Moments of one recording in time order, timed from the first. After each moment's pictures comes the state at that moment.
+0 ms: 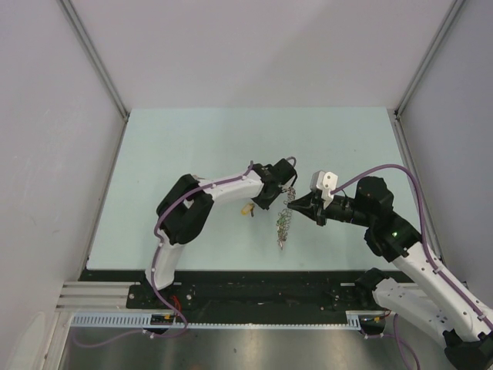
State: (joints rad) left arm -0.88 2.10 1.57 -0.71 -0.30 -0.08; right arm 0.60 0.73 0.78 -0.23 -0.62 -0.26
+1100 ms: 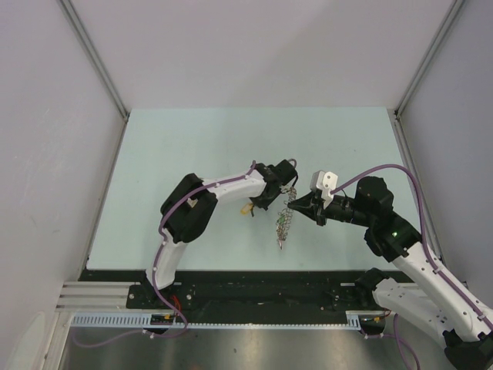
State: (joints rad) left arm -0.88 2.15 1.62 -0.78 -0.34 -0.07; right arm 0.60 0.73 0.78 -0.23 -0.62 -0.26
